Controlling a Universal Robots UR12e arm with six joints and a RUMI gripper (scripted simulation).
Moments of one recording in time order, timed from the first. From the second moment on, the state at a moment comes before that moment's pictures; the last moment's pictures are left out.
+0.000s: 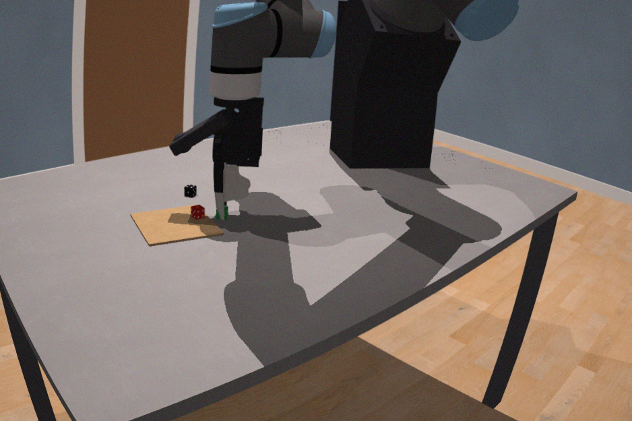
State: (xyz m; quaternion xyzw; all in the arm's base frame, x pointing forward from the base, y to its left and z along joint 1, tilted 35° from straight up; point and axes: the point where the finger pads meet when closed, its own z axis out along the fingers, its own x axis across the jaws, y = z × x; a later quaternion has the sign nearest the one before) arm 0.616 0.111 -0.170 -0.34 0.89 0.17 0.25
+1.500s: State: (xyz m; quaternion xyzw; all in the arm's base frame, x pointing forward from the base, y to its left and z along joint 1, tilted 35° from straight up) arm 0.583 0.065 -0.088 -0.34 0.89 0.17 0.25
